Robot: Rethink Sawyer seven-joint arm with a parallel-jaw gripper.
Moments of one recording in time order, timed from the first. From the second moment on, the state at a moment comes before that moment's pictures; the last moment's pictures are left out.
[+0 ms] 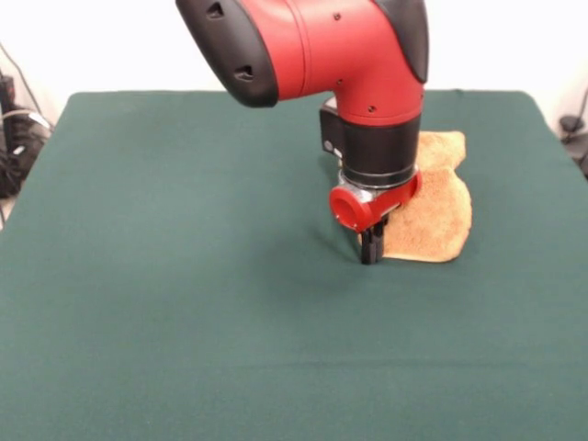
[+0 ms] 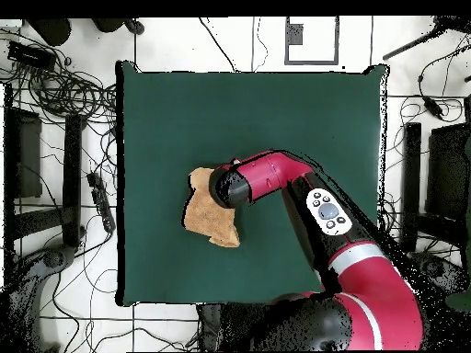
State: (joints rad) arm -0.44 -0.38 0.52 1.49 -0.79 0.55 1.44
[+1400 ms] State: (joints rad) arm -0.43 -0.38 0.52 1.48 -0.79 0.58 1.44
